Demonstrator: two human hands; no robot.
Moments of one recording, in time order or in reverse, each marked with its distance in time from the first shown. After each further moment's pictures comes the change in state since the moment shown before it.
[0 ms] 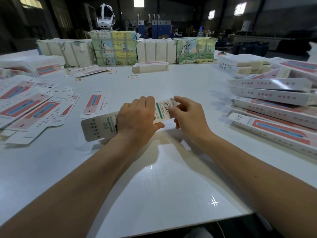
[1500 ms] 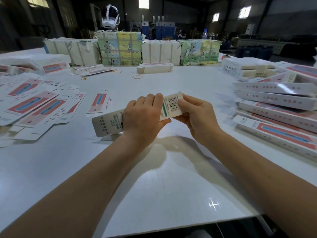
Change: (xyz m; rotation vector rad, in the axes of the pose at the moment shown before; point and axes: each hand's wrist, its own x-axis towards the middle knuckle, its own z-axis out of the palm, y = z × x) left_hand -0.001 -0.001 -0.002 0.003 0.068 -0.003; right_hand 0.001 -0.016 -0.004 0.543 -0.107 0.162
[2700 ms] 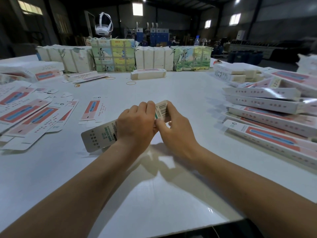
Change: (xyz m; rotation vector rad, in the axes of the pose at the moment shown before) left_hand 0.003 0.005 -0.011 0.095 -0.088 0.016; right_hand -0.019 0.015 0.016 -0.710 -0.045 -0.332
